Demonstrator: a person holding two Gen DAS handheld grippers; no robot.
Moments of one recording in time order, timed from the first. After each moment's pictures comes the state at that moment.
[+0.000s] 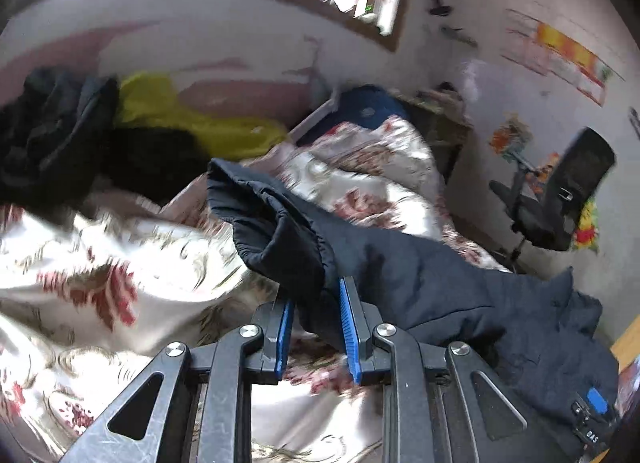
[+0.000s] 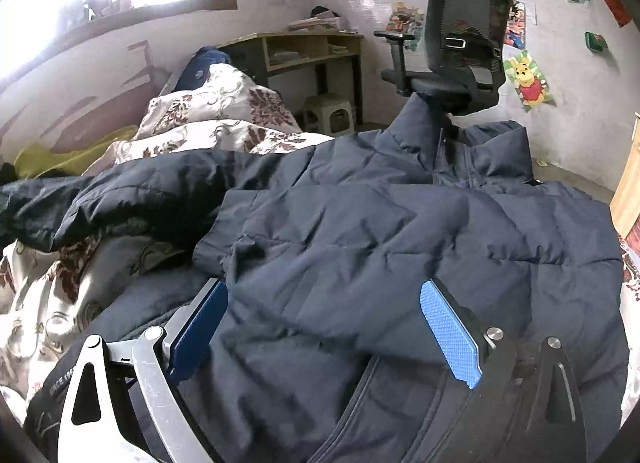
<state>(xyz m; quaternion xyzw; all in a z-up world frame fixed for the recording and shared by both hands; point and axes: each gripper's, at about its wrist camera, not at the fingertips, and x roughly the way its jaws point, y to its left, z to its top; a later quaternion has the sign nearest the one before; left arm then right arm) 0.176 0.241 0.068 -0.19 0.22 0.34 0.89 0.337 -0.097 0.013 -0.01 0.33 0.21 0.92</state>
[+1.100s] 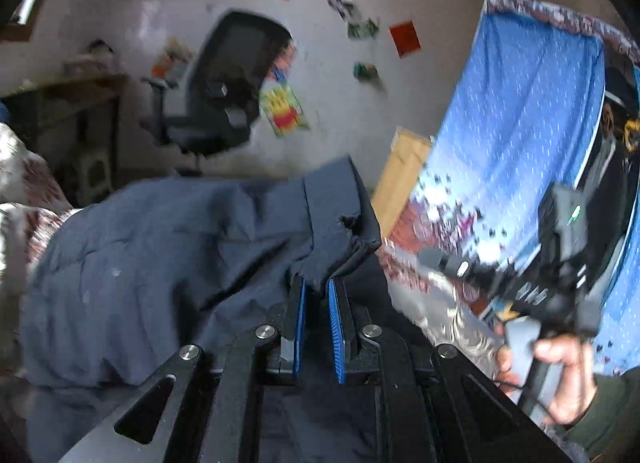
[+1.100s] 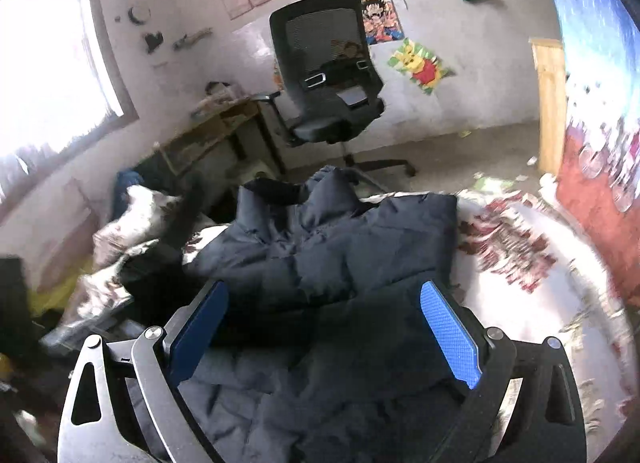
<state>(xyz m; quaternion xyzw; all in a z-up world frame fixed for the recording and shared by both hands) 0.367 -0.070 0.065 -0.08 0.28 -0.23 0.93 0.344 -0.326 0.061 0.19 0.29 0.10 0.93</state>
